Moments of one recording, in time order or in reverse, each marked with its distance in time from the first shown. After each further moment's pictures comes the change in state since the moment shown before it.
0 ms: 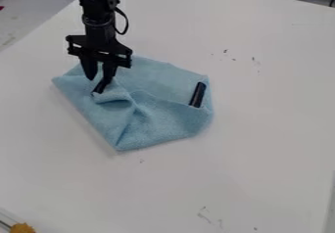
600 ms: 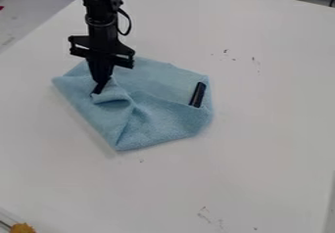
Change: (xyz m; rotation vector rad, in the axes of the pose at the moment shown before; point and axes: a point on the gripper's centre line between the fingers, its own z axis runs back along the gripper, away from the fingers) arm -0.001 -0.005 0.002 0.005 0.020 -0.002
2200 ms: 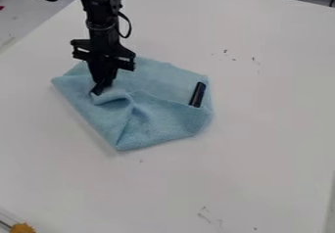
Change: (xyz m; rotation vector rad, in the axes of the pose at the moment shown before) arm 0.004 0.001 -0.010 -0.027 -0.012 -0.006
